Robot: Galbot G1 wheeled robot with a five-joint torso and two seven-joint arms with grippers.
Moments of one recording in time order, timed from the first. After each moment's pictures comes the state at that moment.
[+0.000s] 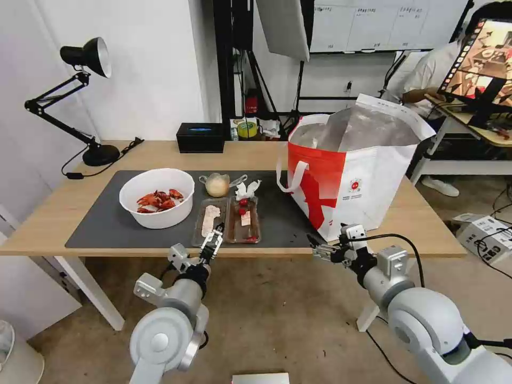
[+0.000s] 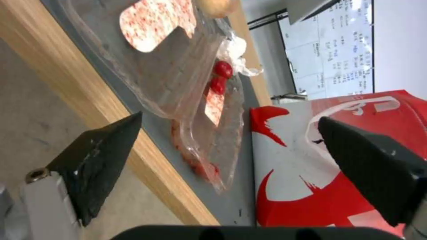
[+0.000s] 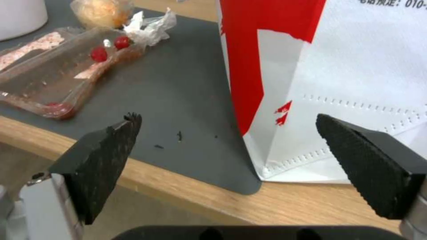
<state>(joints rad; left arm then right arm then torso) 1.37 -1.41 -0.31 -2.22 -1.32 0.13 -0.58 -1.32 0.96 0.38 2.25 0.53 -0.58 0.17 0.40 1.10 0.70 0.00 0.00</state>
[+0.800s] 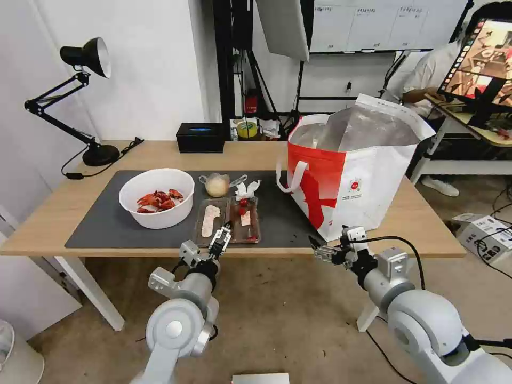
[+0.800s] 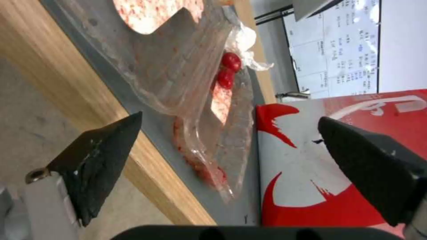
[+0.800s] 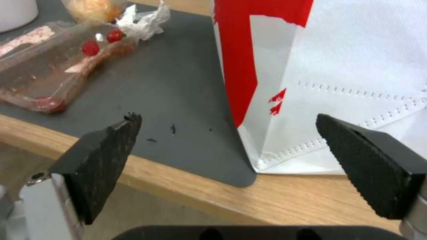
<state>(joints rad) 1.31 -1.45 -0.29 -2.14 -1.32 0.13 -0.58 -1.33 0.97 0.38 2.24 0.52 -0.57 0.17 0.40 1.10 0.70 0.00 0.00</state>
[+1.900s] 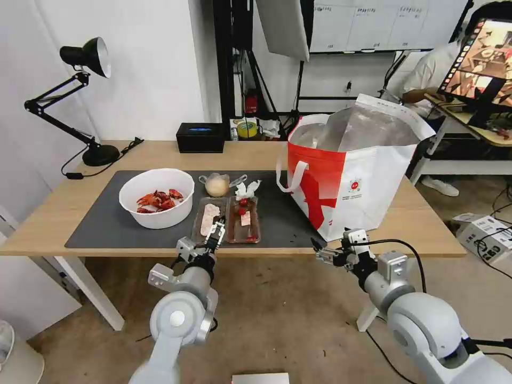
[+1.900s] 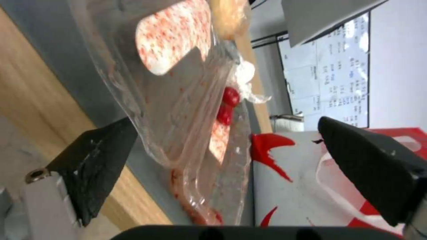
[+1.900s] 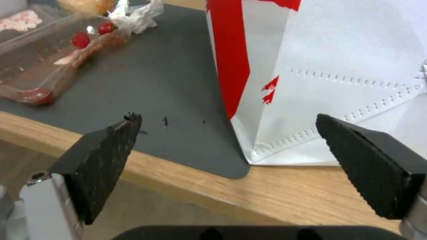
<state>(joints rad) 1.28 -1.47 -0.32 -2.09 -1.32 0.06 -0.55 -1.35 0.98 0.39 2.23 0.49 -0.56 0.16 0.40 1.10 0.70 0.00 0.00</state>
